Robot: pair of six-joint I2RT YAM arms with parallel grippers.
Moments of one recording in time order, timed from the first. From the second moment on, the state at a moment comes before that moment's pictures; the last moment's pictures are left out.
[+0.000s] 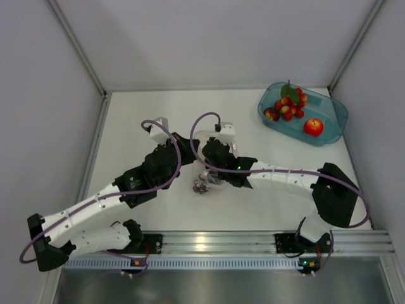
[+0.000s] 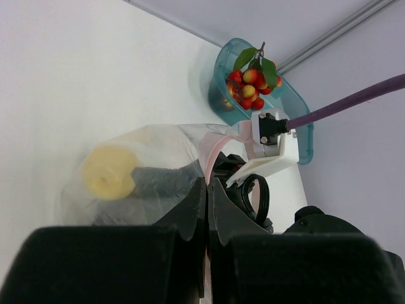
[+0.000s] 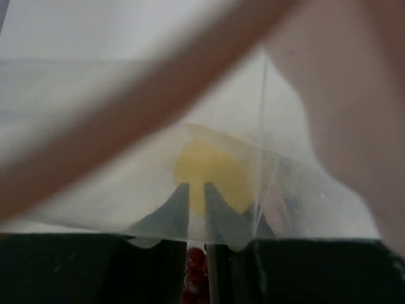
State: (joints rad) left arm -1.00 0.97 0.95 -0.19 -0.64 -0.86; right arm 1.04 1.59 1.07 -0.06 0.66 0.75
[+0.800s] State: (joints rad) left arm -1.00 0.95 0.93 -0.32 -0.70 -0.78; right arm 0.98 1.81 1.13 0.13 0.54 0.42
